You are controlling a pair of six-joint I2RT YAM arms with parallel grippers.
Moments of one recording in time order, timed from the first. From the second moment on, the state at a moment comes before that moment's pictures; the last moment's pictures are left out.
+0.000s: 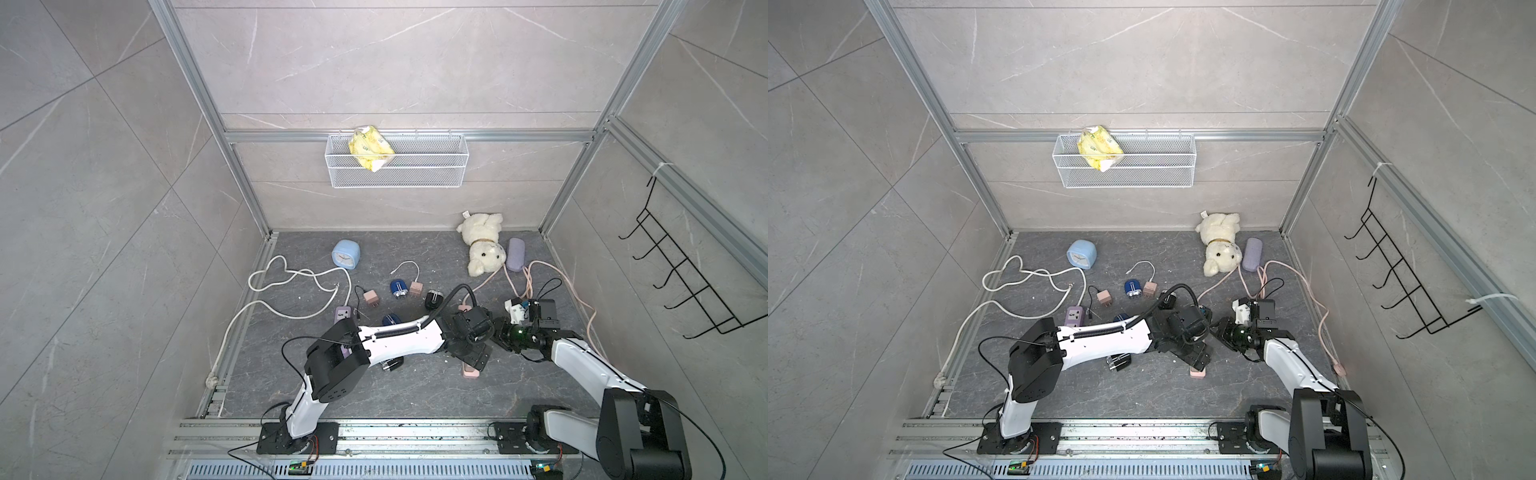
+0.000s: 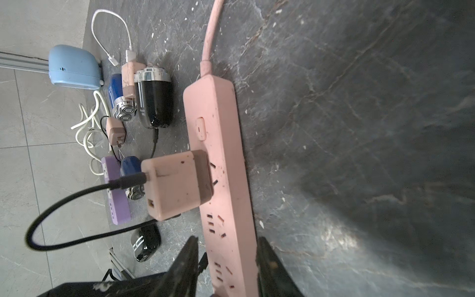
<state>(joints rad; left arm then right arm) -1.20 2.05 1.62 -0.63 0.06 -0.50 -0.05 1.20 0.51 -0.32 -0.61 0.50</state>
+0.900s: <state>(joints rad) -1.12 2.03 1.46 -0.50 0.23 -0.59 -0.02 1.14 0.46 -0.31 -0.67 0.51</state>
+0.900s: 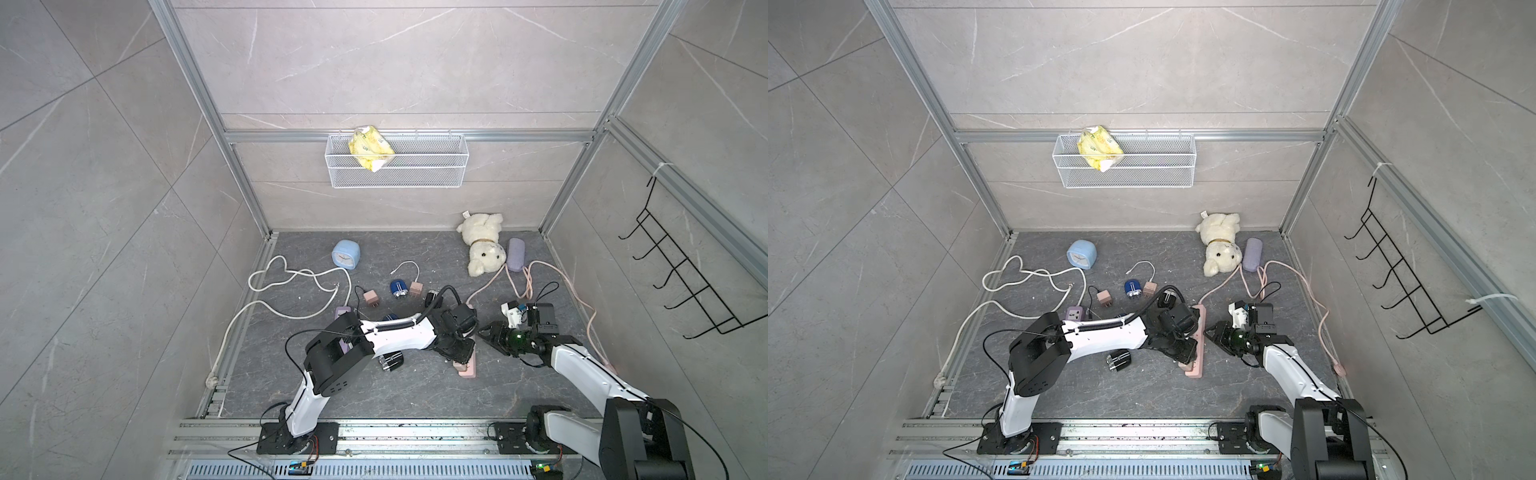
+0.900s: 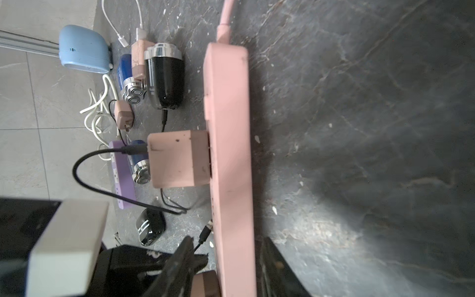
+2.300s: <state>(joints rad) -1.09 1.98 1.43 -0.48 0.33 -0.56 0.07 1.27 0.34 -0.09 -0.74 0.63</state>
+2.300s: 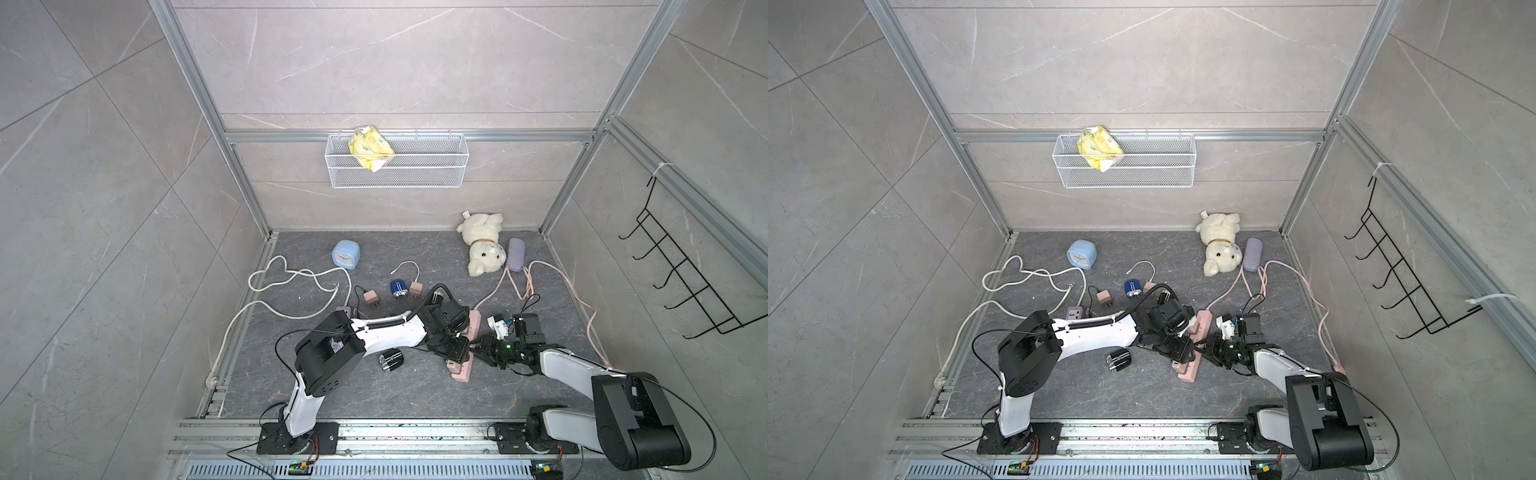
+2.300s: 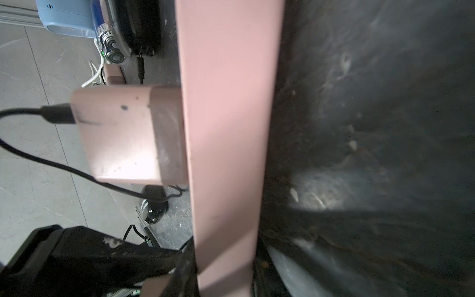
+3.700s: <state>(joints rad) -1.06 2.00 1.56 -0.77 0.36 -0.47 0.09 1.26 0.44 -0.26 -0.61 0.55</state>
